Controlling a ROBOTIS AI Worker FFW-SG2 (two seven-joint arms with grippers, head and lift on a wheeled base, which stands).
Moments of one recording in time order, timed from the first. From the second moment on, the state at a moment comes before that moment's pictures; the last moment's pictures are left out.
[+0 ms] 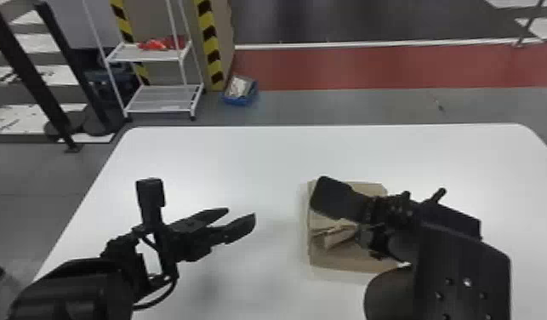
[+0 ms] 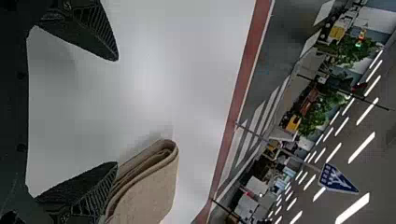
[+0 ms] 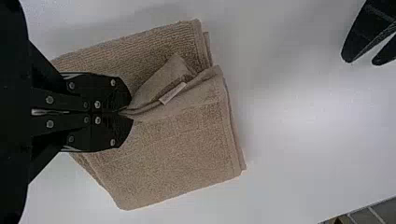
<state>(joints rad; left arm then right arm) 0.11 0.14 0.11 -1.77 0.31 0.70 -0.63 -0.07 -0.08 0.56 -1.93 1.51 0.92 1.36</state>
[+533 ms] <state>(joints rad) 0.17 0.16 -0.01 -1.80 0.25 0.68 -0.73 -0.09 -0.03 0.47 -1.97 1.42 0.99 1.22</state>
